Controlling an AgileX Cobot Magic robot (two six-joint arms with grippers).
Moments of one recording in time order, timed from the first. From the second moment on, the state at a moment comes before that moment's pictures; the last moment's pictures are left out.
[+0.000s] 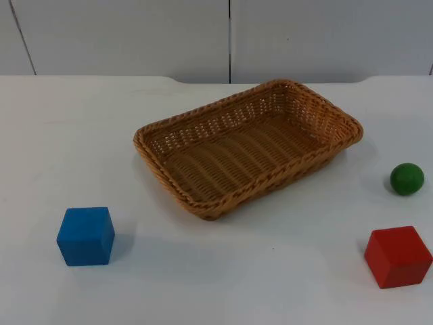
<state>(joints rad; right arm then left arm) 0.06 0.00 -0.52 0.03 1.08 -0.04 0.08 0.00 -0.50 -0.06 1.07 0.05</state>
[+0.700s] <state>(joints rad) 0.06 0.67 -0.70 0.05 0.83 -0.04 0.08 0.51 -0.60 -0.15 0.92 0.05</state>
